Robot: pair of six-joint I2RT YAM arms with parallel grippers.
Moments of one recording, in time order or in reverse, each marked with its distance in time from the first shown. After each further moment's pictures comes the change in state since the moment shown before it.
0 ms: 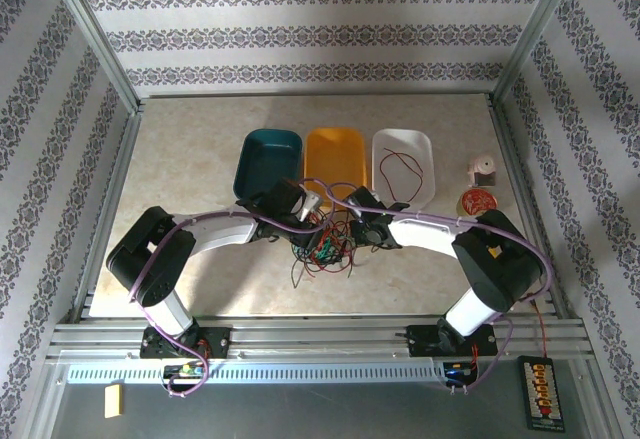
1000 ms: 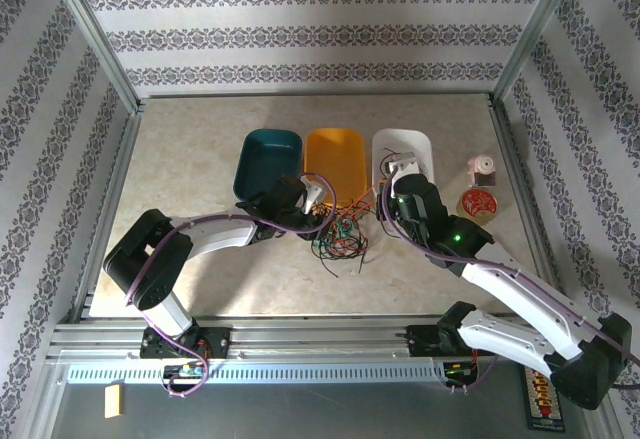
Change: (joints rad) left arm -0.014 -0.019 -0.012 0.160 -0.026 -0.050; right arm 0.021 -0.666 0.047 -0.031 0.195 -0.267
